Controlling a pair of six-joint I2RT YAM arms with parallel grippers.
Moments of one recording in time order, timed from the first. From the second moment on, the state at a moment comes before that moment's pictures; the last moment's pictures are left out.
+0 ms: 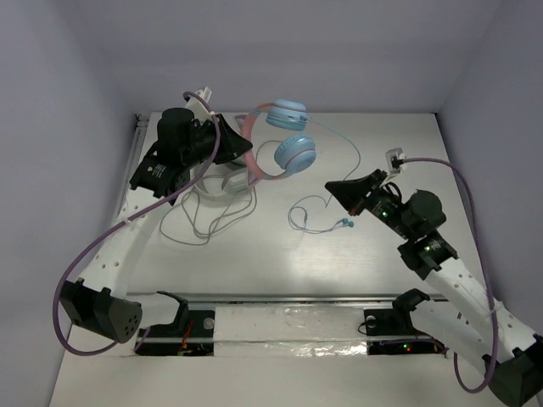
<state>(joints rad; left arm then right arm) -0.36 1.26 1.38 -0.44 0.34 -0.63 0.49 0.78 0.63 0.32 -0.35 0.59</state>
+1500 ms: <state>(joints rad) -0.53 1.21 0.98 0.31 0.51 -1.21 0.50 1.33 0.71 0.70 -0.49 0.73</state>
